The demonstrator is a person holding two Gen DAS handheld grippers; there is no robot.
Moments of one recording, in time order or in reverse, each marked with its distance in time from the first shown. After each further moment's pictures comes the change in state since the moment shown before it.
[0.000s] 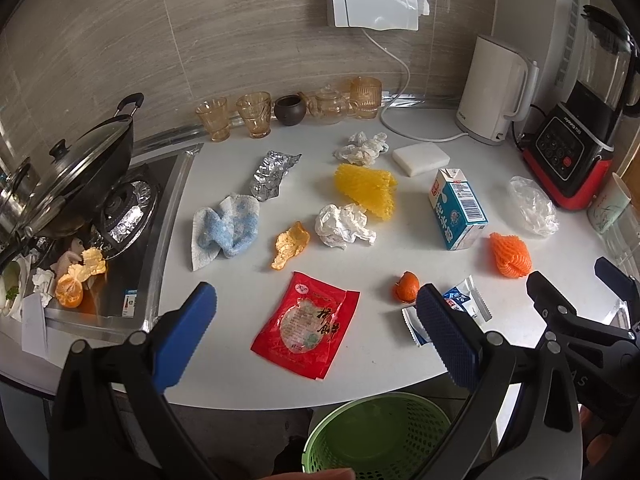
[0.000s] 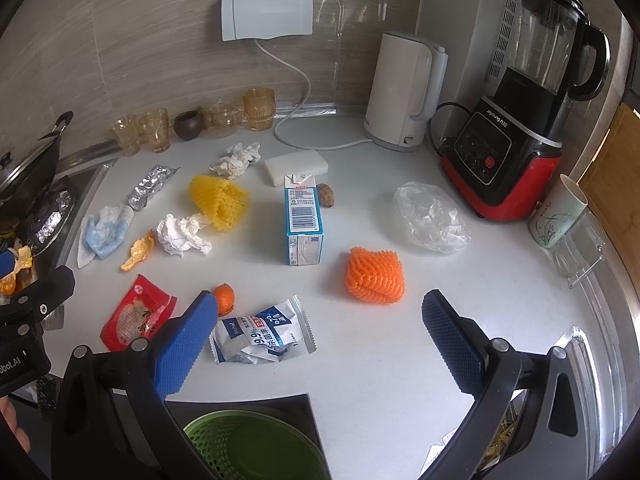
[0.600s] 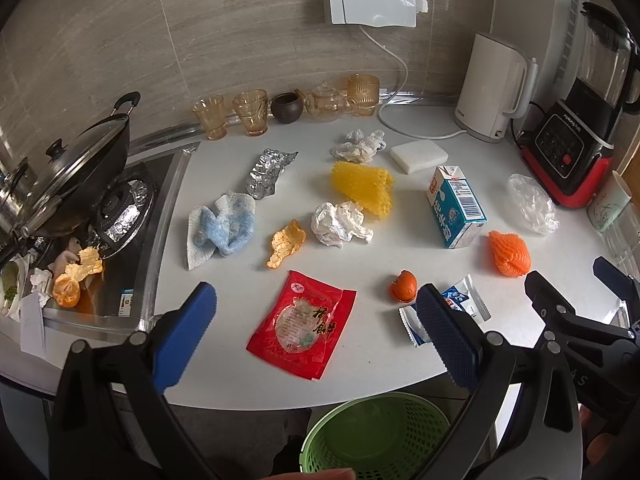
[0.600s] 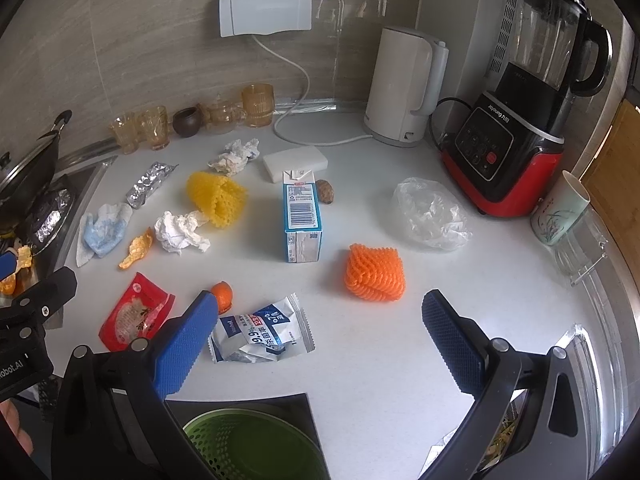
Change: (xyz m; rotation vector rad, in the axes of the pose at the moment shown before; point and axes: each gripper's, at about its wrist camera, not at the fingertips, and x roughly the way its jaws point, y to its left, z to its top) left arm 0.003 -0.006 -0.003 0.005 0.004 -0.001; right arm 0.005 -0.001 -0.001 0.001 0.014 0.003
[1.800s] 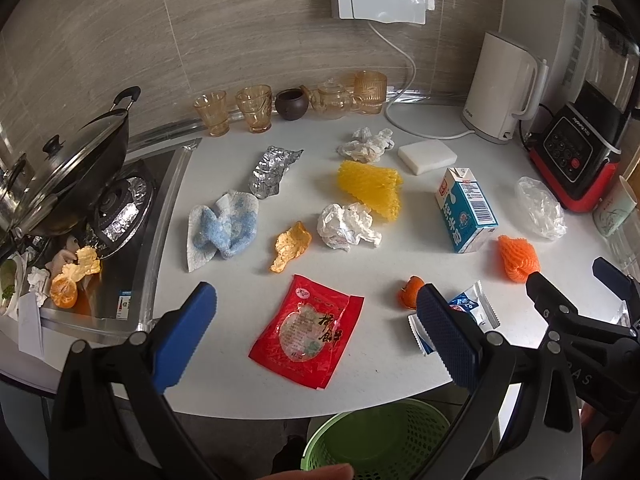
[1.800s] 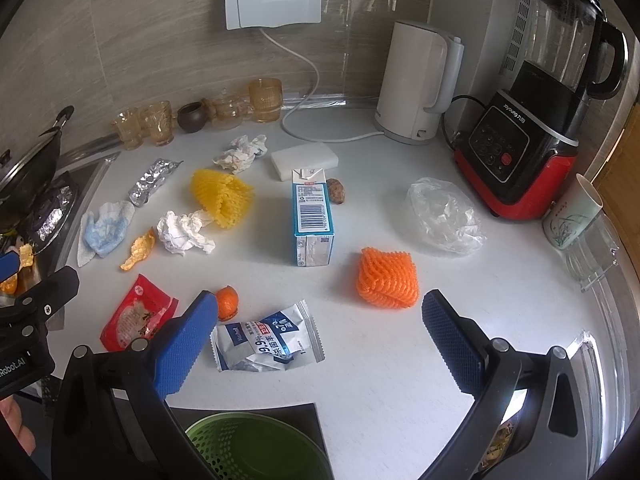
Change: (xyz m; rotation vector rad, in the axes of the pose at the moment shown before) left arm 0.018 0.010 0.007 -0.014 0.008 0.002; right arm 0.015 0.008 0.009 -0.008 0.018 0.021
